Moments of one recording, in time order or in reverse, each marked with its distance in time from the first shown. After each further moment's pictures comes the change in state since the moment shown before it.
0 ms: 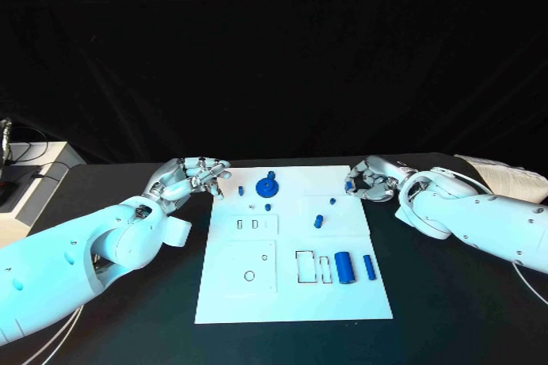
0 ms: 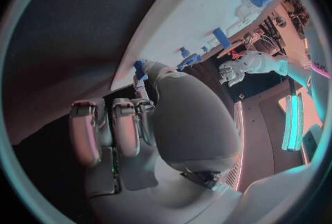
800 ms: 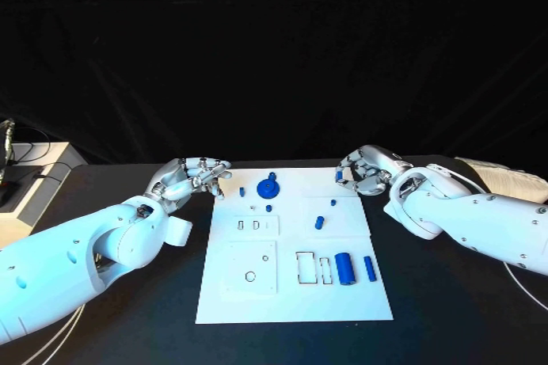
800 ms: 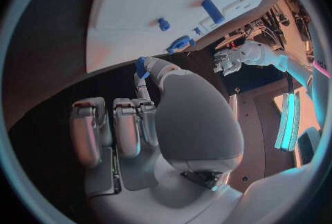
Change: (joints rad) left arm 0.000 -0.001 0.000 -0.007 0.000 0.000 -0.001; left_hand 0.000 0.000 0.000 0.000 0.000 0.000 0.000 0.000 0.000 -0.004 -0.004 0.000 0.000 0.000 0.000 0.000 0.000 0.000 0.000 0.000 0.000 0.001; right arm 0.027 -0.003 0.005 0.135 0.001 -0.136 -0.077; right_hand -0.021 0.000 0.020 -0.001 0.000 0.036 -0.011 0.023 0.010 0.000 -0.014 0.011 0.000 0.000 -0.007 0.000 0.000 0.000 0.000 -0.007 0.013 0.001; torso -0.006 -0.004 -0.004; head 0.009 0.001
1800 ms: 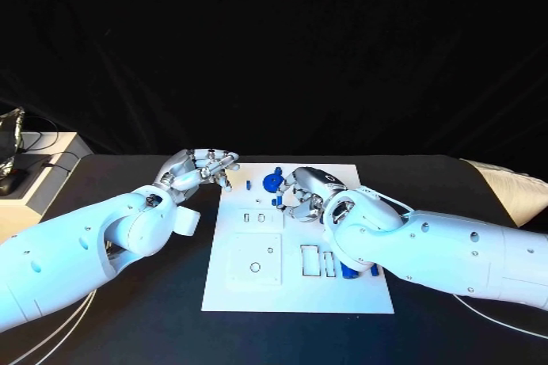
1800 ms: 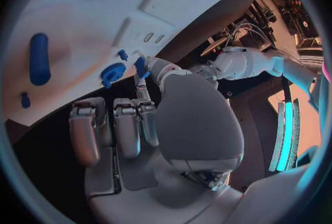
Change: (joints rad) left arm -0.001 0.012 0.000 -0.004 0.000 -0.001 -0.013; left_hand 0.000 0.000 0.000 0.000 0.000 0.000 0.000 0.000 0.001 0.000 0.000 0.000 0.002 0.000 0.000 0.000 0.001 0.000 0.000 0.000 0.000 0.001; right arm -0.055 0.200 -0.023 0.220 -0.145 -0.034 -0.365; right_hand 0.000 0.000 0.003 -0.003 0.000 0.003 -0.003 0.004 0.001 0.004 -0.004 0.000 0.001 0.000 0.000 0.000 0.000 0.000 0.000 0.000 0.000 0.000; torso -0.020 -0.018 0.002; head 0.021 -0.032
